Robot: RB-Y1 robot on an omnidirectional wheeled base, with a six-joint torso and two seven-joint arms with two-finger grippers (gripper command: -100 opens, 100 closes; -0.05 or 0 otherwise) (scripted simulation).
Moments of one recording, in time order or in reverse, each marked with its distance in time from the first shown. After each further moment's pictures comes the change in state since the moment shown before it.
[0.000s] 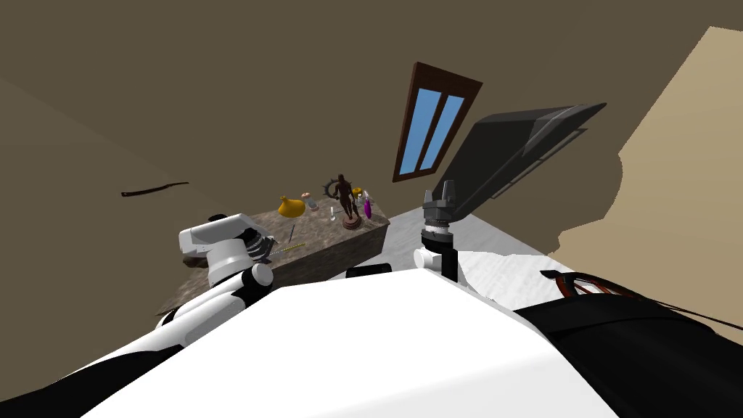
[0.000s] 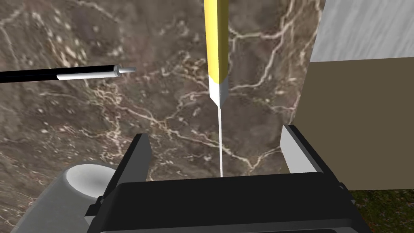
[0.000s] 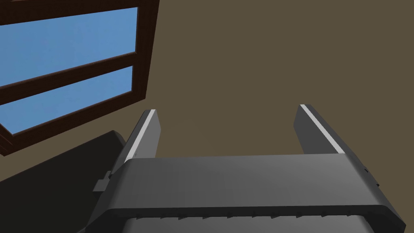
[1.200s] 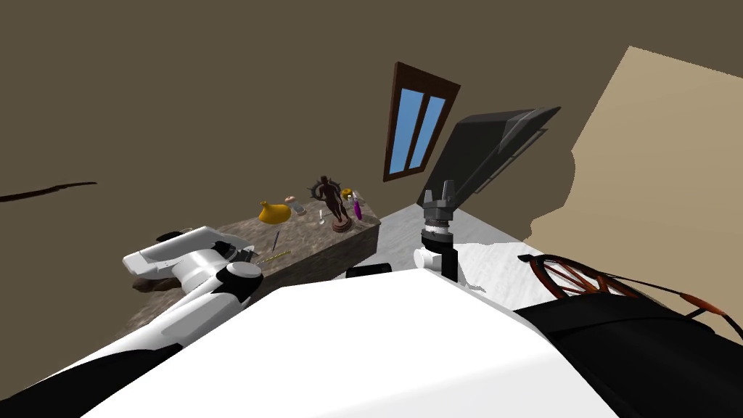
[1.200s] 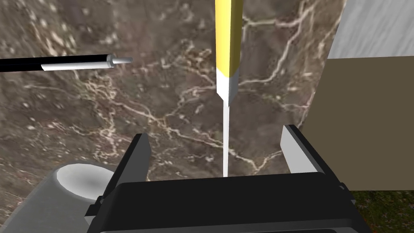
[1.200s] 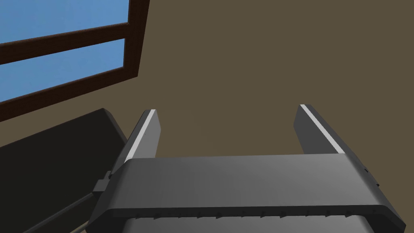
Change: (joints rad) left arm -0.043 0.065 0.320 0.187 -0.203 -0.141 -0.203; right arm 0.000 0.000 0.000 0.000 0.000 0.000 0.000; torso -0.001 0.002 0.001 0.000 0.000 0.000
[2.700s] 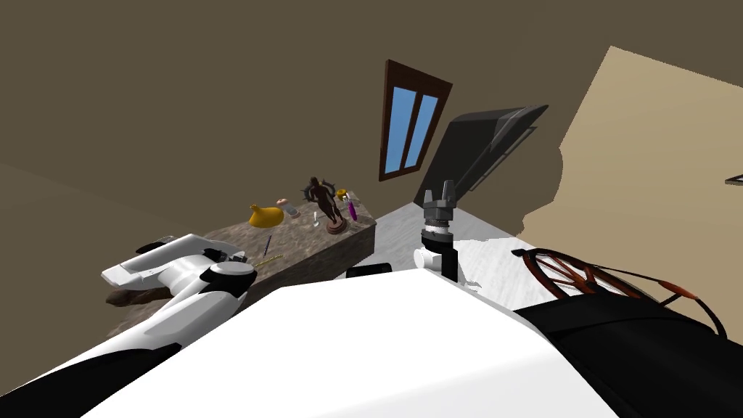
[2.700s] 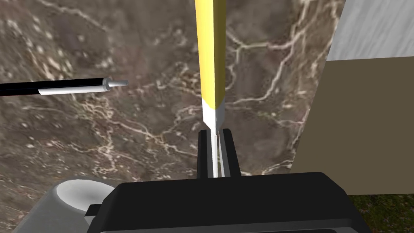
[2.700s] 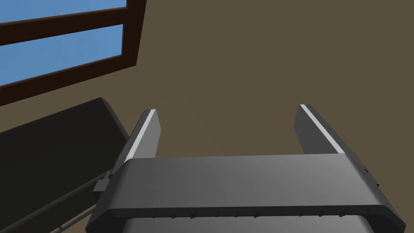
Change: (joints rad) left arm -0.025 0.037 0.150 0.103 -0.092 -0.073 -0.096; right arm 0.000 0.000 0.000 0.000 0.000 0.000 0.000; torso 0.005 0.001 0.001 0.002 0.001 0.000
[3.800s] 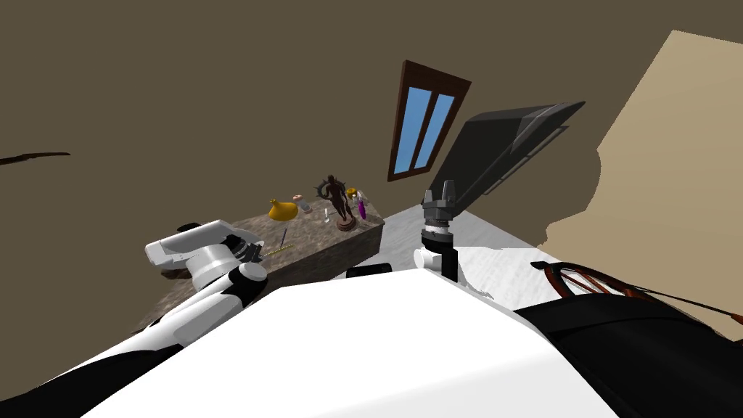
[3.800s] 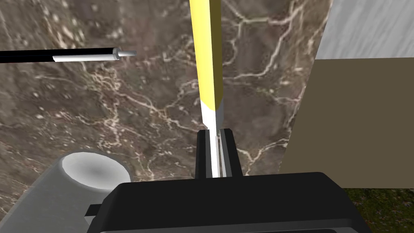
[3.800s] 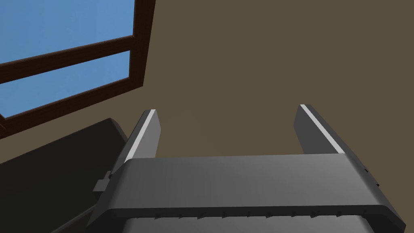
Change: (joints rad) left arm 0.046 -0.068 -0.286 -0.197 0.186 0.140 0.185; right arm 0.000 0.000 0.000 0.000 0.000 0.000 0.000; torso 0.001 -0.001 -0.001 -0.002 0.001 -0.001
